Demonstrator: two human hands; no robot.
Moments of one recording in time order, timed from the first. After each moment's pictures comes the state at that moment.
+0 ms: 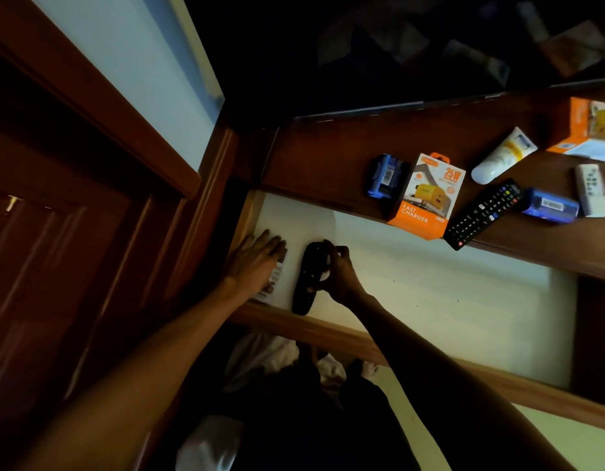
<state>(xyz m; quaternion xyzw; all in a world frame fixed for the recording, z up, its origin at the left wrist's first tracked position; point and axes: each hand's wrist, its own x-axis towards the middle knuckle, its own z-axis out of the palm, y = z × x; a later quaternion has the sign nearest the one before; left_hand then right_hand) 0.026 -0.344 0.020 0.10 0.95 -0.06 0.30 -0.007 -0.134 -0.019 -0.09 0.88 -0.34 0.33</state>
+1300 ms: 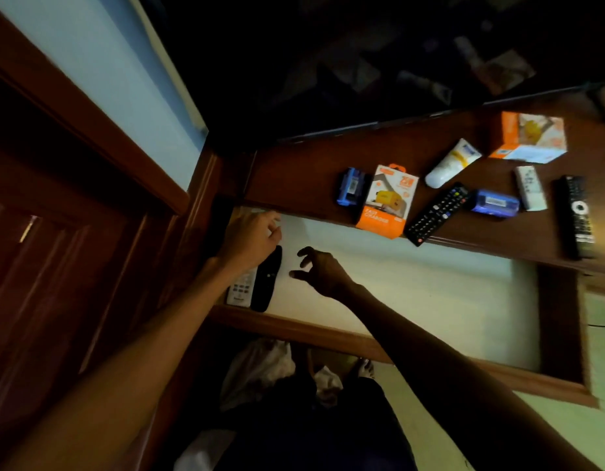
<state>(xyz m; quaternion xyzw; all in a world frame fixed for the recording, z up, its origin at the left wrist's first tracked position) -0.017 -0.310 0.123 -0.05 0.96 0.26 0.08 -0.020 -0.124 0.046 -0.16 0.87 -0.32 0.34</state>
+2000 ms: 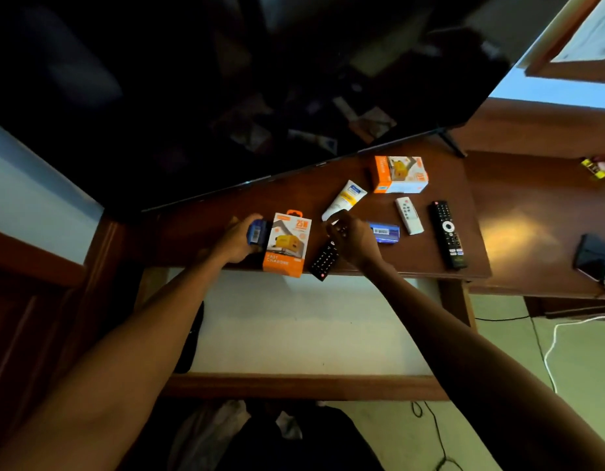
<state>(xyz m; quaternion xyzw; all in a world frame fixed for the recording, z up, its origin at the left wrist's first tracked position) -0.156 -0.187 0.109 -0.03 0.93 0.31 0.21 -0.149 0.085 0.151 -0.02 0.93 -0.35 0.07</state>
